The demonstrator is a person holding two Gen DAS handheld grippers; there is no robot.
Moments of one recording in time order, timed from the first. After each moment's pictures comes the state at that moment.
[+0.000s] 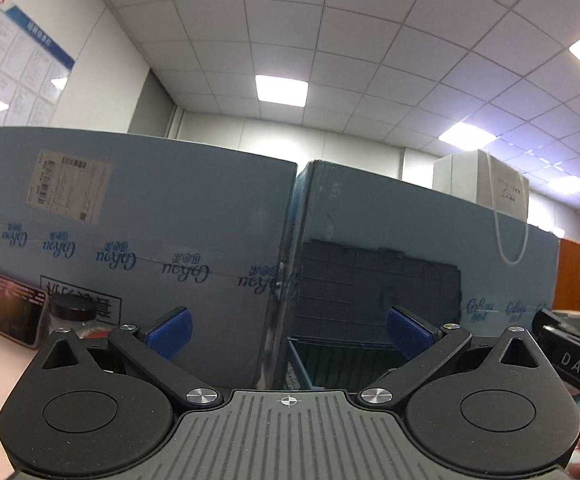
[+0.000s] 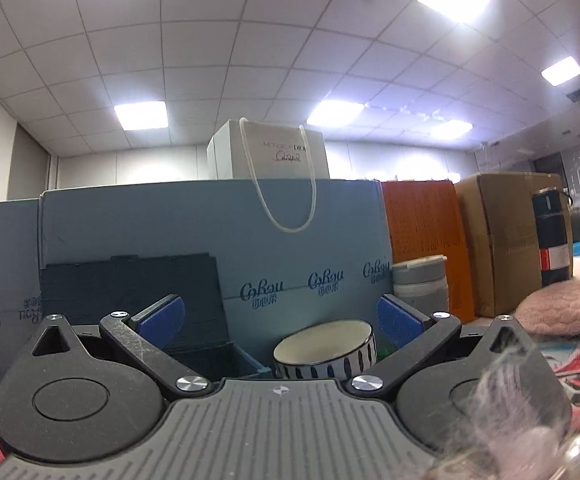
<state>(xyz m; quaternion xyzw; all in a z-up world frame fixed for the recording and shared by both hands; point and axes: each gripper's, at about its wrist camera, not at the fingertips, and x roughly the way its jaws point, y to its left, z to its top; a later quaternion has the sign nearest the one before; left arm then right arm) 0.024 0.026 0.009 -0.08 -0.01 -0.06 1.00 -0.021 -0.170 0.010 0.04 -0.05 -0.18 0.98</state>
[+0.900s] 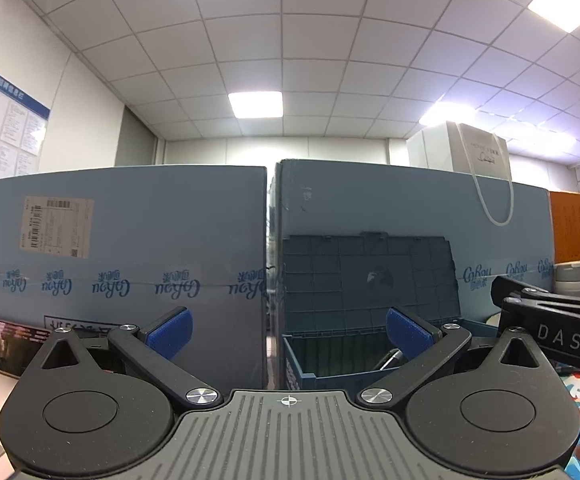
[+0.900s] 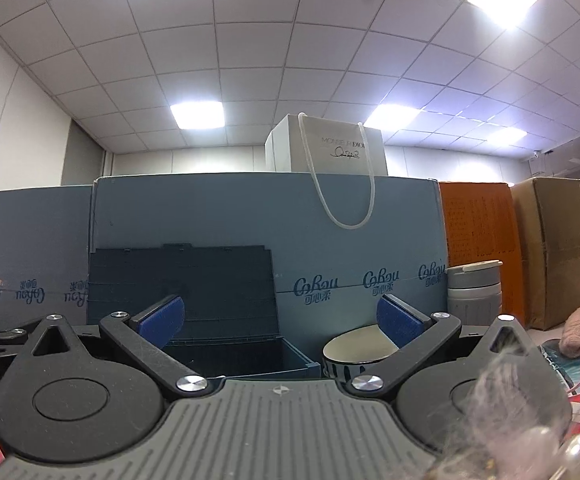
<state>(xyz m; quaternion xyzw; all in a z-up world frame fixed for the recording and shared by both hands) 0.010 0.006 0.002 0.00 -0.03 -0.05 1.00 -0.015 -0.167 0.003 0.02 -0.05 -0.09 0.99</state>
